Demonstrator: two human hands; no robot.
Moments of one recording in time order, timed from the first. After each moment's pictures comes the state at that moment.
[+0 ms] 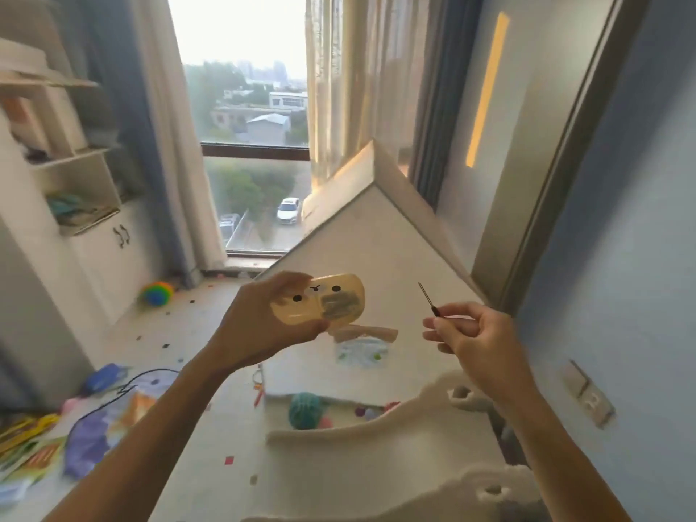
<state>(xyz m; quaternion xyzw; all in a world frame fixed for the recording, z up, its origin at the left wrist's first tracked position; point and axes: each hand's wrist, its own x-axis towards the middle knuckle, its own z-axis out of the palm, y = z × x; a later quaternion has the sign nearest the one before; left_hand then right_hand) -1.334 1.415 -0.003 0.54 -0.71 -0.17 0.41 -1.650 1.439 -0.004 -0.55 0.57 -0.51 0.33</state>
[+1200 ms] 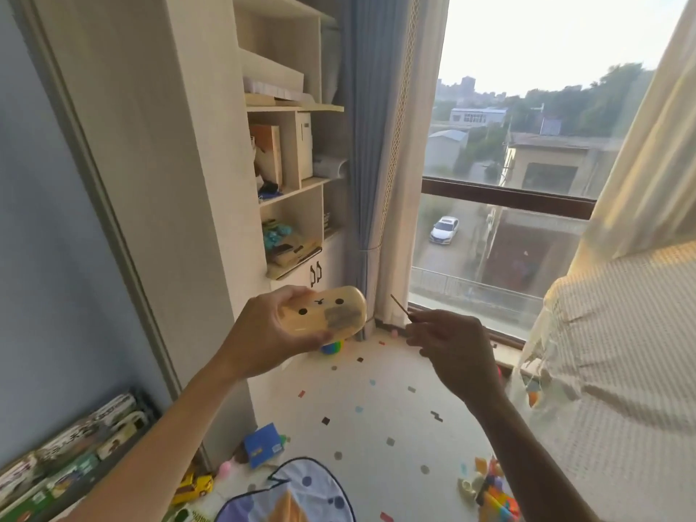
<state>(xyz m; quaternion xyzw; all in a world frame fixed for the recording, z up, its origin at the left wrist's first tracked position) -0.617 0.958 -0.012 0.70 -0.54 -0.11 0.45 -0.867 0.814 -0.029 -0.73 0.38 -0.42 0.39</state>
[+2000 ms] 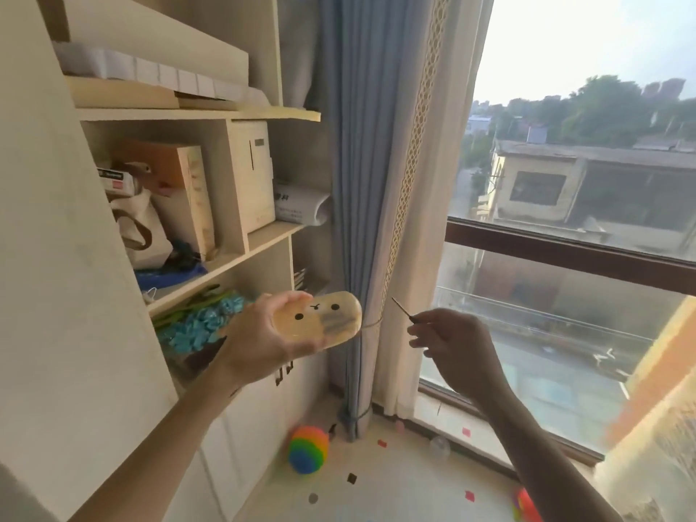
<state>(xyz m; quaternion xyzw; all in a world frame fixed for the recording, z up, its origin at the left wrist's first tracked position) -0.262 0.387 -0.035 0.71 -0.55 -0.09 0.44 -0.531 0.243 -0.027 -0.77 0.38 -0.38 0.34</state>
